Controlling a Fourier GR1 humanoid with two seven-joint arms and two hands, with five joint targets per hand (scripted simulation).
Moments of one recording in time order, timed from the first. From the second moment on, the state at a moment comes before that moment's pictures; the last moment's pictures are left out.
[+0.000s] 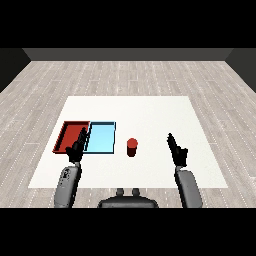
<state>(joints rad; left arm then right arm) -0.05 0.11 0.01 -1.57 -0.01 0.02 -0.04 0.02 -0.12 0.01 -1.56 0.01 0.02 0.02</state>
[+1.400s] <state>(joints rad) -0.02 0.04 0.04 -1.57 0.06 -0.05 -0.43 0.00 -0.02 0.01 -1.56 -0.02 0.04 -0.32</state>
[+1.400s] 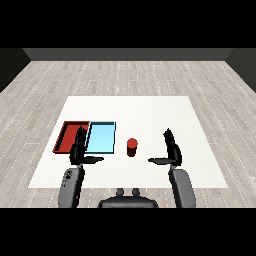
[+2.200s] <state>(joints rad) -0.03 0.04 0.06 -1.59 0.09 -0.06 -0.42 -0.13 0.00 0.09 -1.37 -0.09 -0.03 -0.29</state>
